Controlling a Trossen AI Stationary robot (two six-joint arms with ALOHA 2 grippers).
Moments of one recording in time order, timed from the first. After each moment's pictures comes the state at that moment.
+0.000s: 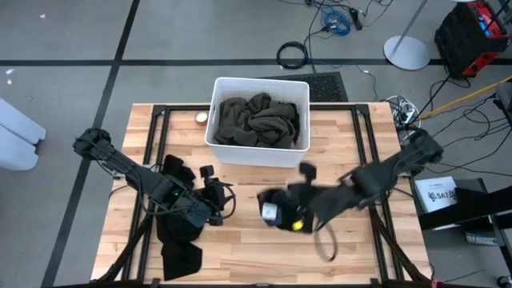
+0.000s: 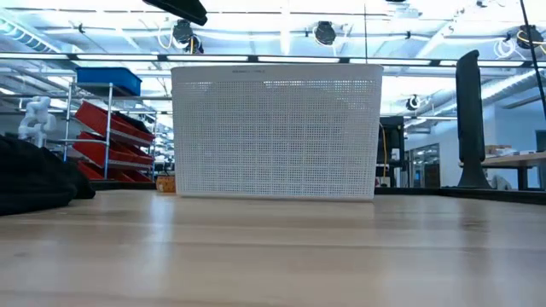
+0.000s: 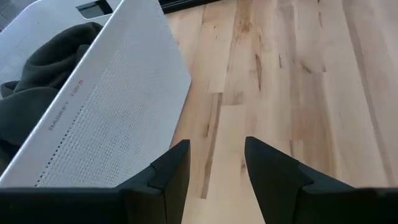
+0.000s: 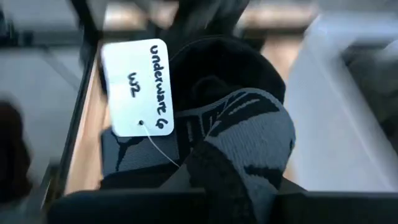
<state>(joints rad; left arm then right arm) -0.52 1.36 1.08 -0.54 -0.73 -0.26 0.50 1.53 1.61 -0.84 0.51 0.40</state>
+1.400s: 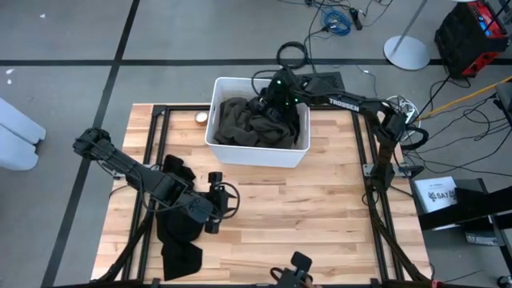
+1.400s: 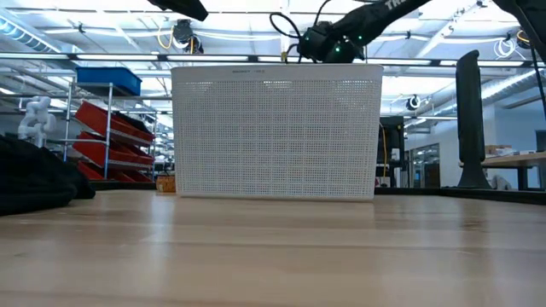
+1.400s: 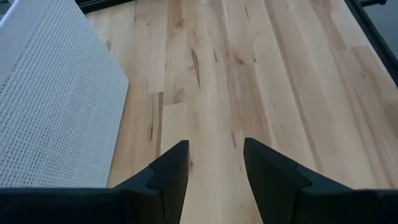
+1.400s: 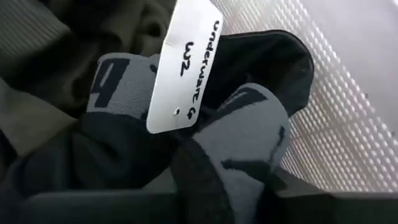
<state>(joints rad) -0.49 1.36 1.08 -0.49 -0.45 -0.15 -0.60 1.88 1.62 -0.61 0.00 -0.12</state>
